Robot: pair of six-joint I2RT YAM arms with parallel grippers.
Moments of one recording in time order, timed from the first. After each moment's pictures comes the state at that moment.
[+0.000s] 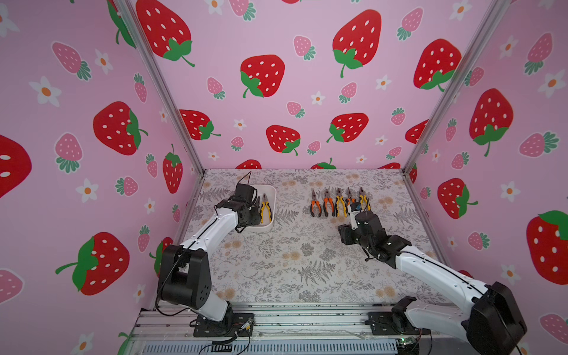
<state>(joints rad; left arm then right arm) -0.20 1.61 1.19 -0.71 -0.07 -0.32 0.63 1.18 0.72 -0.27 0.22 0.35</state>
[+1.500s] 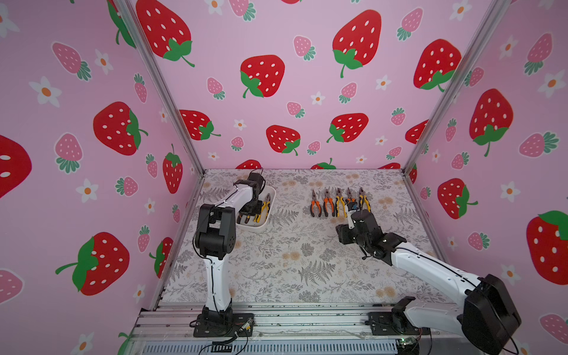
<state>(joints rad) -0.17 2.09 1.64 -0.91 -0.25 -0.12 0.63 1.23 0.75 -0.27 0.23 0.35</state>
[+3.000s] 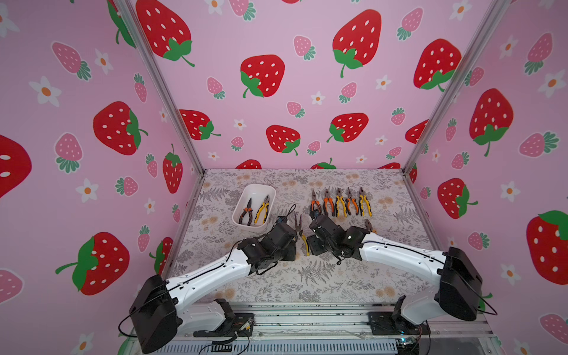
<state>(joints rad) -0.85 1.23 0.85 -0.53 -0.13 -0.69 0.99 1.50 1.08 -0.55 0.29 0.48</state>
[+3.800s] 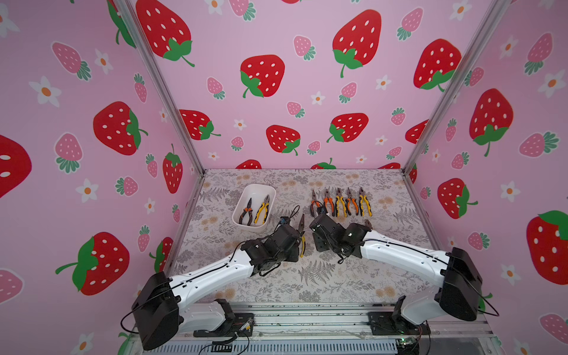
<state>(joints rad) -0.90 1.24 0.85 -0.50 -0.17 -0.69 0.99 1.46 1.15 -0.73 0.51 0.59</state>
